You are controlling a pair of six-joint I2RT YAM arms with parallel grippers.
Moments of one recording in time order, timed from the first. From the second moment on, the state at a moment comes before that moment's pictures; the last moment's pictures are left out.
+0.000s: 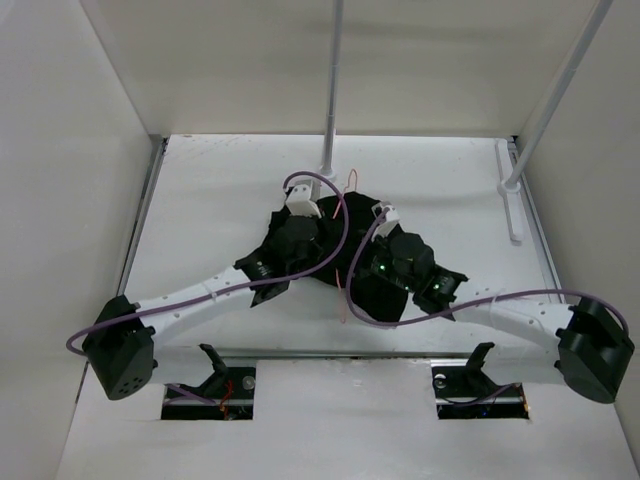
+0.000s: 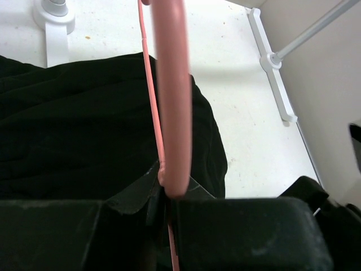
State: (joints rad) left arm -0.90 1.26 0.83 0.16 -0.40 -0.65; right arm 0.89 1.19 0.66 0.34 0.01 0.69
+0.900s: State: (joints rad) left arm -0.86 1.11 0.83 0.18 -0.37 -0.68; right arm 0.77 1.14 0.57 0.53 -0.09 0.84
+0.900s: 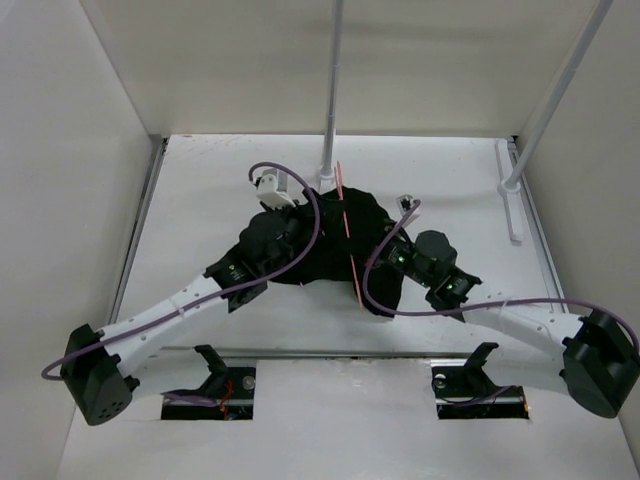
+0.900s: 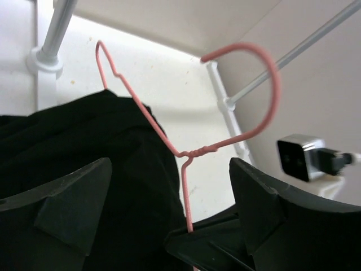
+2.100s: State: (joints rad) left arm -0.87 0.83 0.52 0.08 -0.41 -0.68; right arm 0.14 1.11 1.37 0.05 -0.23 0.78
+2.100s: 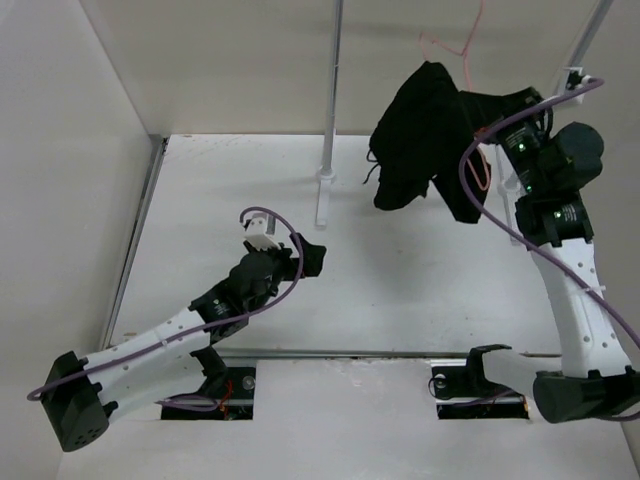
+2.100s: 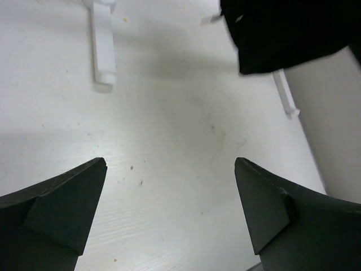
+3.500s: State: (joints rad) left arm -0.93 1.00 0.48 0.18 -0.41 -0.69; right arm -0.32 1.60 1.86 -0.06 -0.35 0.92
